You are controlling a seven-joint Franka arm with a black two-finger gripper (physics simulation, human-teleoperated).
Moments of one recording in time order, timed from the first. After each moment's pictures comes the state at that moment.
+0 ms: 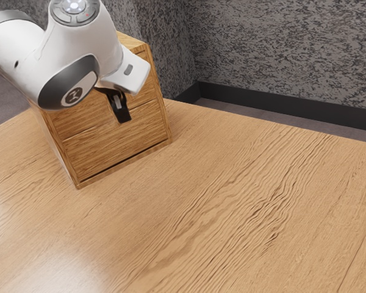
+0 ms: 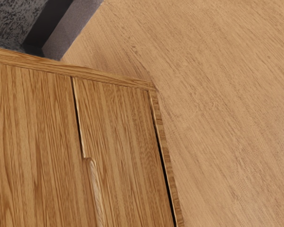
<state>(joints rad) 0.16 -0.08 -0.09 -1.70 0.56 2.07 0.52</state>
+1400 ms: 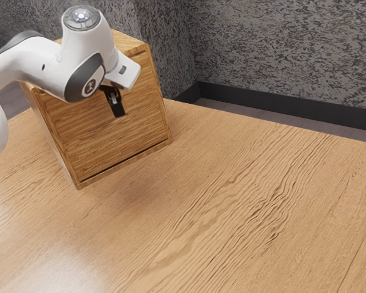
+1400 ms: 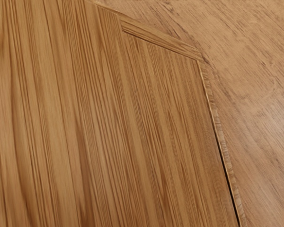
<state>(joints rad) 0.16 0.28 0.13 -1.38 0.40 2.16 0.73</state>
